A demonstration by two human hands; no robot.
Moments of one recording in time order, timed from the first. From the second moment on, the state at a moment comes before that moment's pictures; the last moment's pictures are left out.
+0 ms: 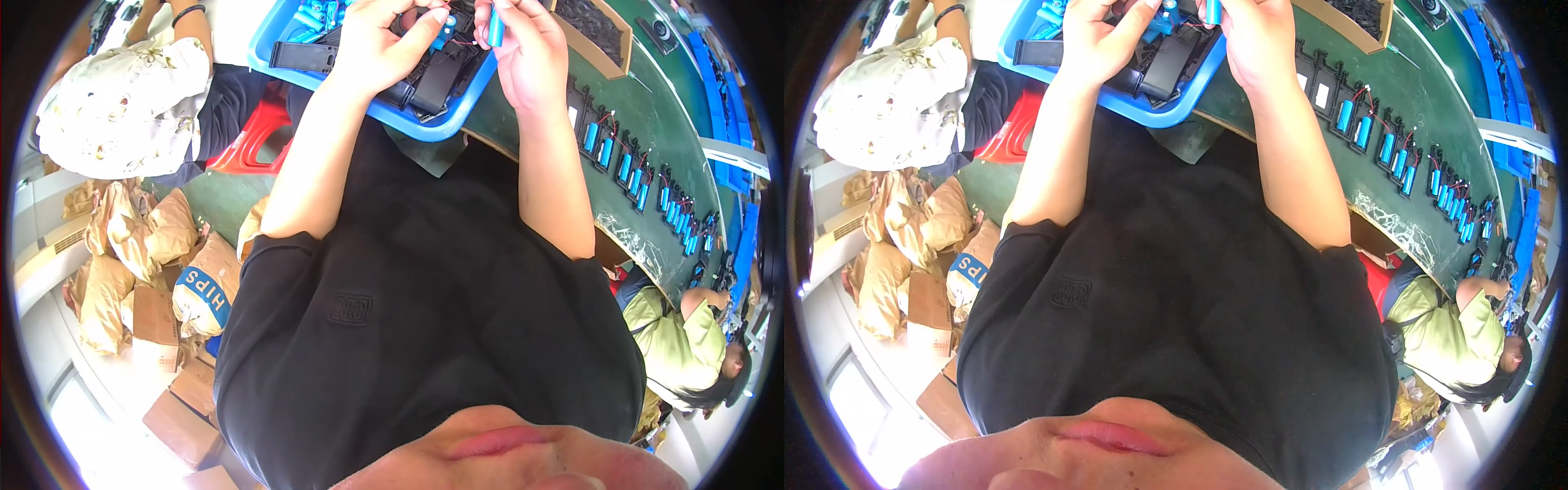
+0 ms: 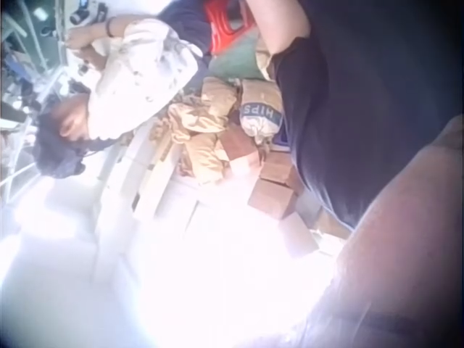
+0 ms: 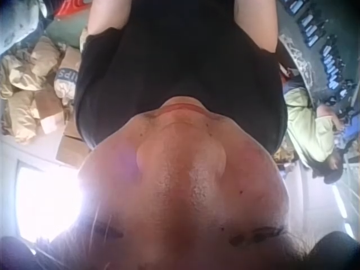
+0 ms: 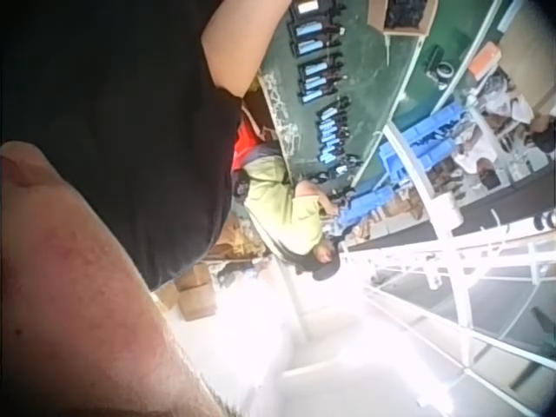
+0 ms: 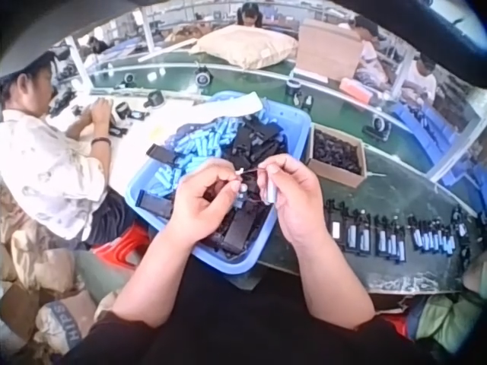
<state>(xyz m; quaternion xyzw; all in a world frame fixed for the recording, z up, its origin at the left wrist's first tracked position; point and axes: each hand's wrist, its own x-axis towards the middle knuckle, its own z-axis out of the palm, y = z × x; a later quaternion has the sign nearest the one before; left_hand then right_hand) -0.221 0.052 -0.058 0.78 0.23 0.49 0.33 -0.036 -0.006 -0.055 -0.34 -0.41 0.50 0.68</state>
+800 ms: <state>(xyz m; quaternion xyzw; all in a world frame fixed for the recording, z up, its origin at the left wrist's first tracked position) -0.219 0.062 -0.082 0.63 0.20 0.48 0.57 -0.047 -0.010 -0.056 -0.51 -0.57 0.29 0.57</state>
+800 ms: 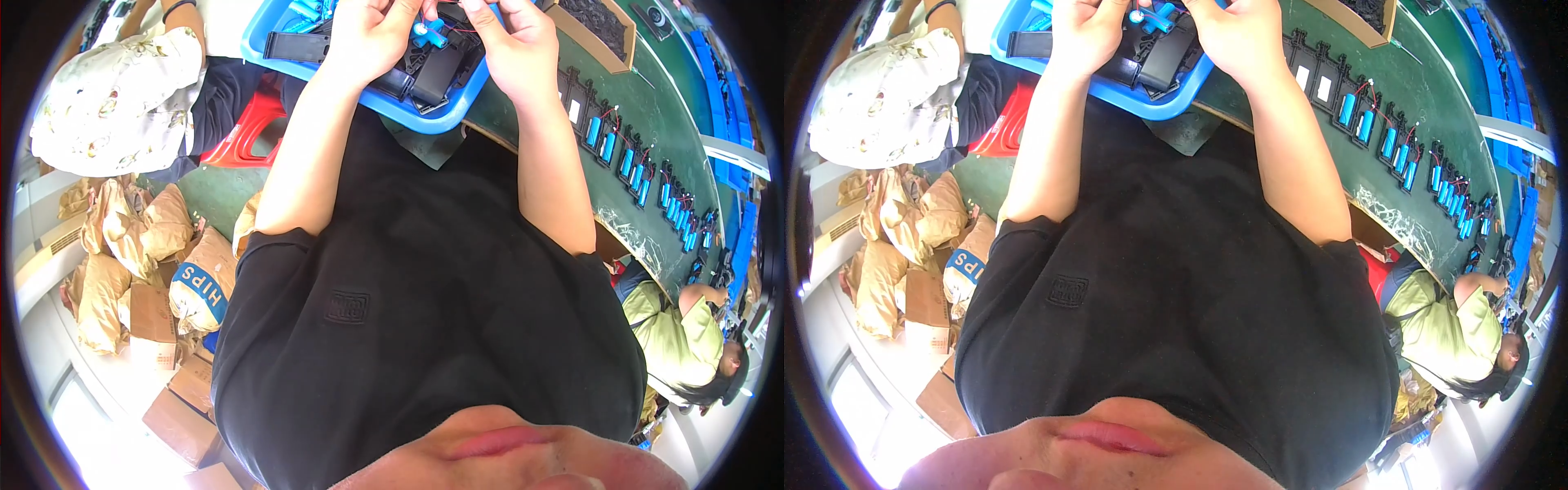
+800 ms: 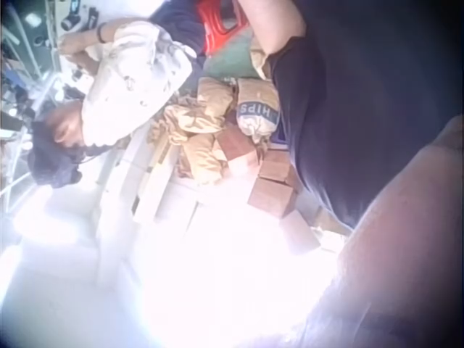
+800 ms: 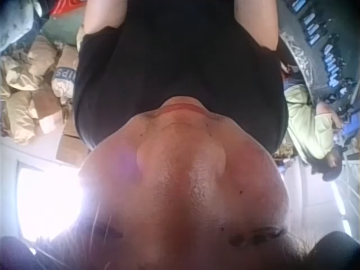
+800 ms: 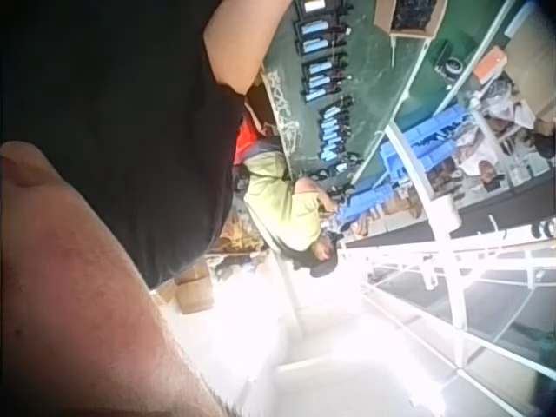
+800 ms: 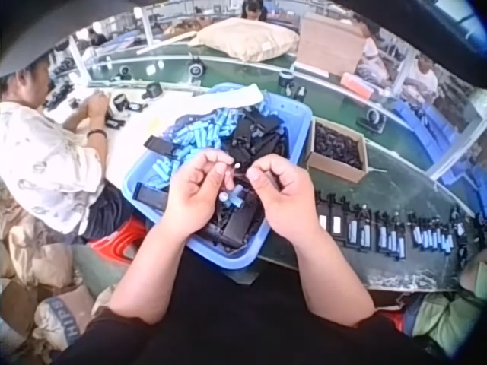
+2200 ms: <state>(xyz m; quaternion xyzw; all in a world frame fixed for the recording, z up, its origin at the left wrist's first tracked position) -0.224 0.059 -0.080 0.65 0.21 0.55 0.47 0.100 -0.108 -0.035 -0.66 -0.71 -0.01 0.24</state>
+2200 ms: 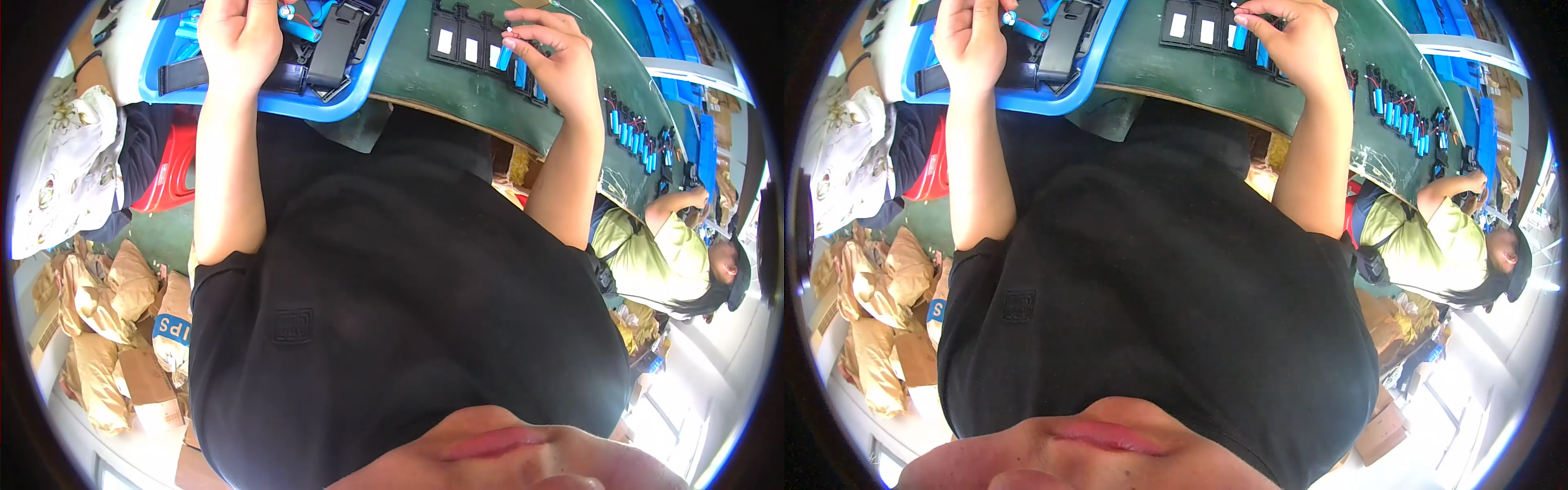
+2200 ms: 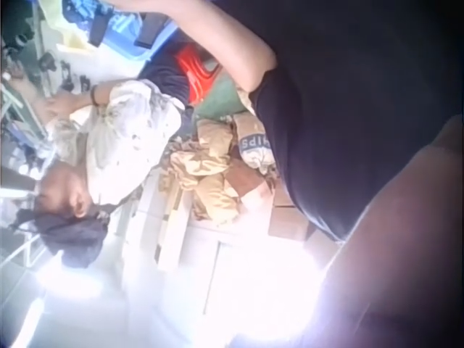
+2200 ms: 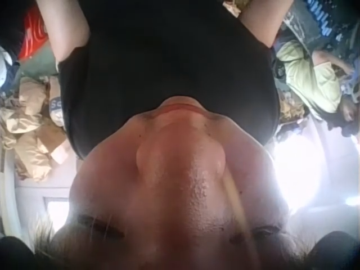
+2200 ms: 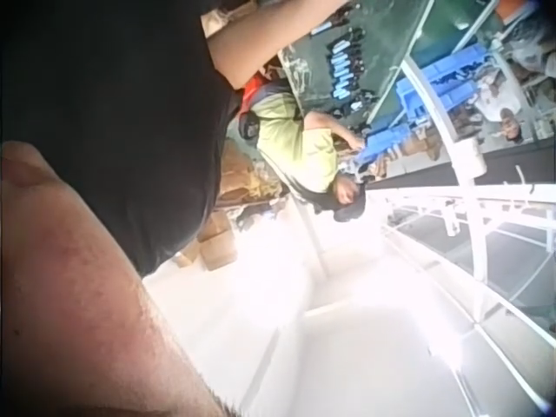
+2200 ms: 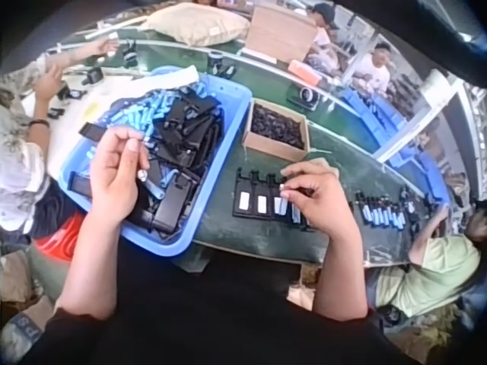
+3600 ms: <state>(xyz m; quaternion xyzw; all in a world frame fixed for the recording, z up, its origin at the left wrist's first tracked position) -0.228 0.054 -0.078 0.63 0.19 0.54 0.53 -0.043 -0.073 -0.016 -0.56 -0.68 0.17 0.45</state>
